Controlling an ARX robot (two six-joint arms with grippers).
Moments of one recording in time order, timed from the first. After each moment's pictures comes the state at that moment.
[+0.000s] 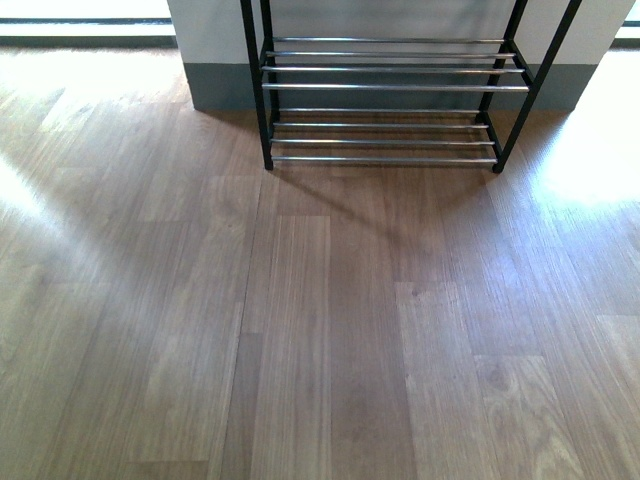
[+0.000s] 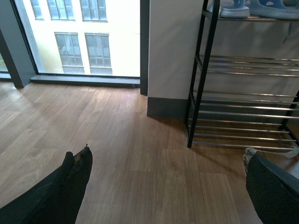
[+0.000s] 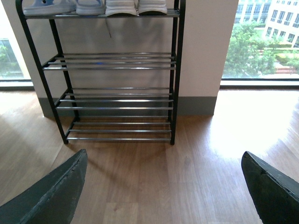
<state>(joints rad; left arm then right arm) 0.00 0.02 0.01 0.00 0.00 -0.01 0.00 0.00 0.02 0.00 0.00 0.00</state>
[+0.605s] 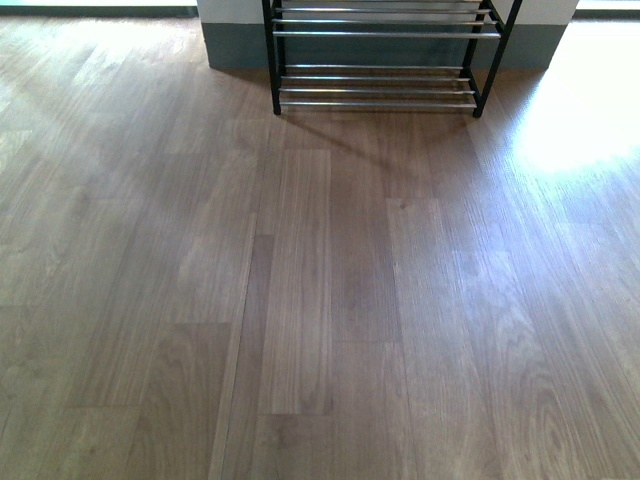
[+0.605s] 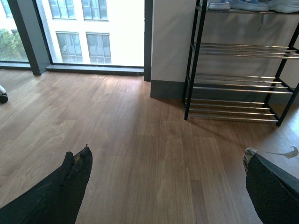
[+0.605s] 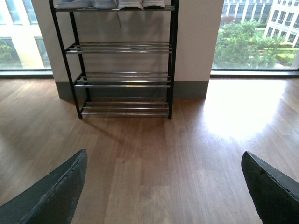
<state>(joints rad) 0.00 0.02 0.01 0.00 0.00 -0.01 0.00 0.00 0.02 0.00 0.00 0.00</state>
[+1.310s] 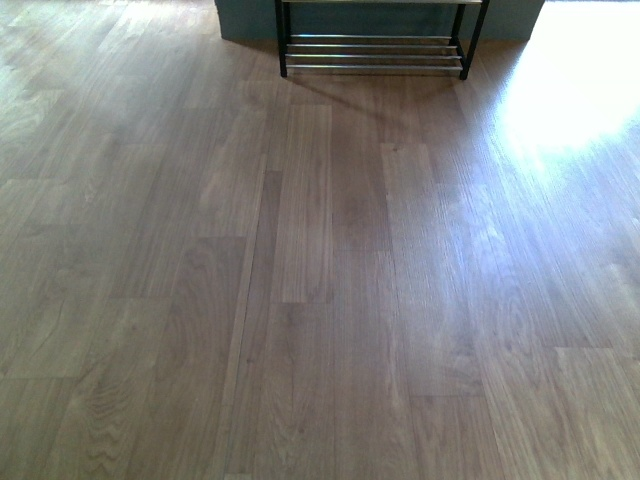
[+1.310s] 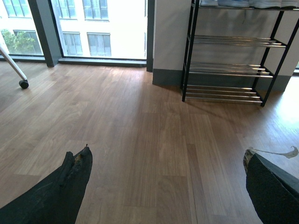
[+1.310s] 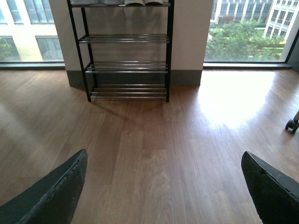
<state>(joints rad) 0.00 0.02 0.01 0.00 0.00 -0.01 0.00 0.00 0.02 0.00 0.00 0.00</state>
